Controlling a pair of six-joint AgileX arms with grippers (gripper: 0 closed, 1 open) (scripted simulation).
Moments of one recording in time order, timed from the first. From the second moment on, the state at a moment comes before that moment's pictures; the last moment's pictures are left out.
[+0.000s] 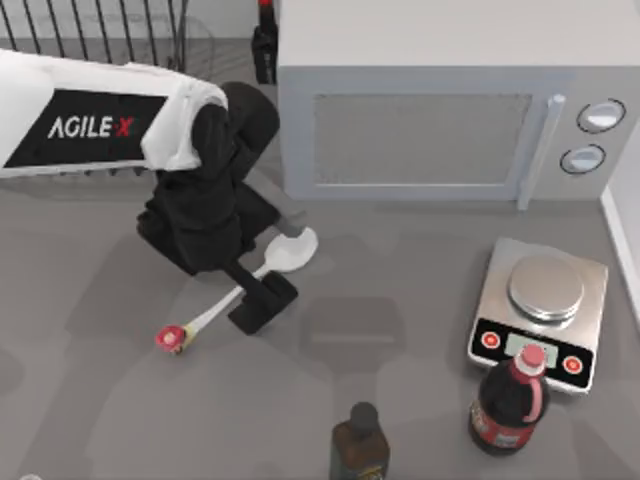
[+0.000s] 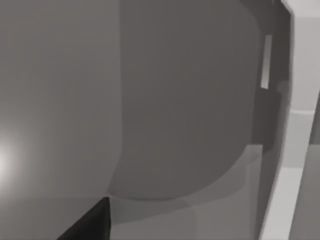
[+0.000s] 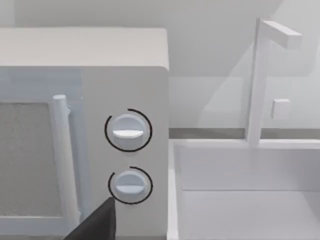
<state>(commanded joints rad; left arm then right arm) -0.48 2.15 1.36 -0.79 0.00 0.34 0.00 0.00 0.00 0.00 0.00 0.00</state>
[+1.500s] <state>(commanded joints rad) -0.48 2.09 1.45 -0.89 0.01 0.34 0.00 0.00 0.00 0.00 0.00 0.00</state>
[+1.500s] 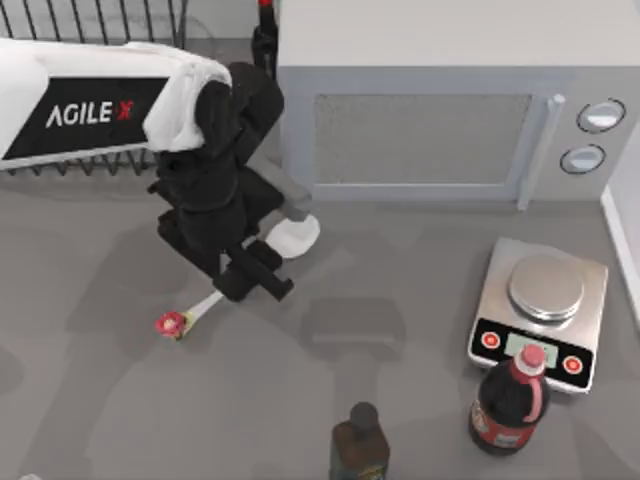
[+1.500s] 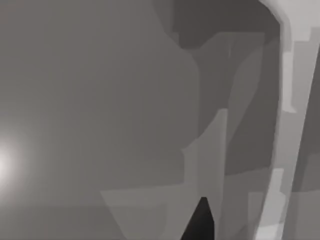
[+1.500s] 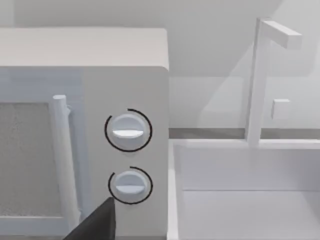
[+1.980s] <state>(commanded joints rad) -0.49 2.06 1.93 -1.43 0.01 0.33 0.00 0.00 0.00 0.00 0.00 0.00</state>
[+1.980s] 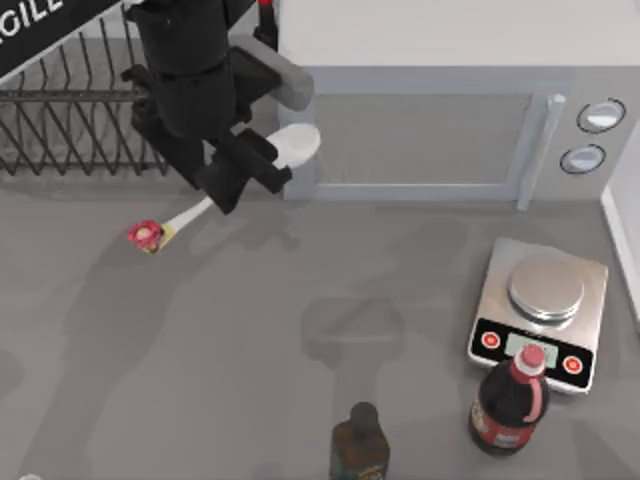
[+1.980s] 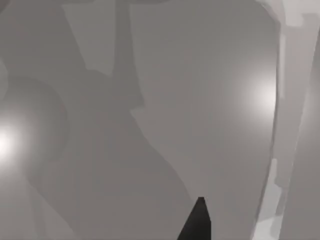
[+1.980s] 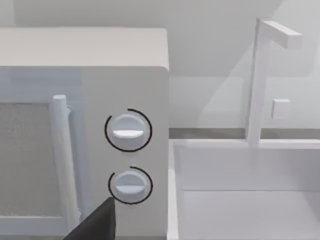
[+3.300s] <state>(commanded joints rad) -0.14 1.45 1.59 -0.88 0.11 0.17 0.00 0.00 0.00 0.00 0.00 0.00</state>
